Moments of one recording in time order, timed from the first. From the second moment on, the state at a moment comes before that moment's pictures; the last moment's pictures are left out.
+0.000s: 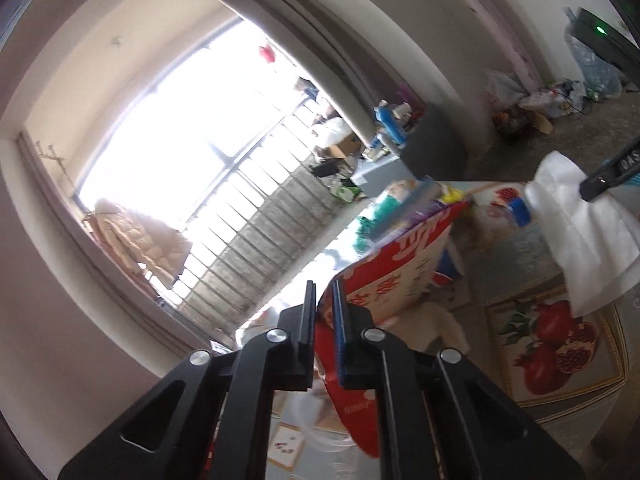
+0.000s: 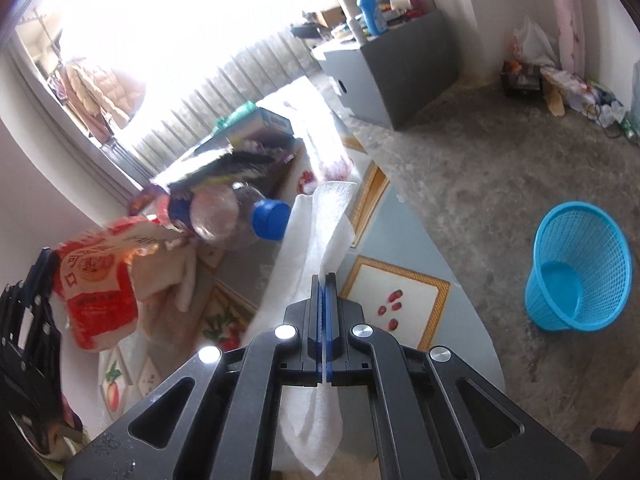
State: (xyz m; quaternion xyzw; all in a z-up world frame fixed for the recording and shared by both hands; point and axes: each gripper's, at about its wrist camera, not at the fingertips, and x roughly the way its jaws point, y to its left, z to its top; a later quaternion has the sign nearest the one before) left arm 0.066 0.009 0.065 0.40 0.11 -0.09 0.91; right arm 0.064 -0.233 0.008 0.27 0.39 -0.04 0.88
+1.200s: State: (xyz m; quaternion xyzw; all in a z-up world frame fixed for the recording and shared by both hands) left arm 0.123 -0.367 0.042 0.18 0.37 -0.42 0.80; right arm -0.083 -0.434 -0.006 0.36 0.28 -0.29 0.84
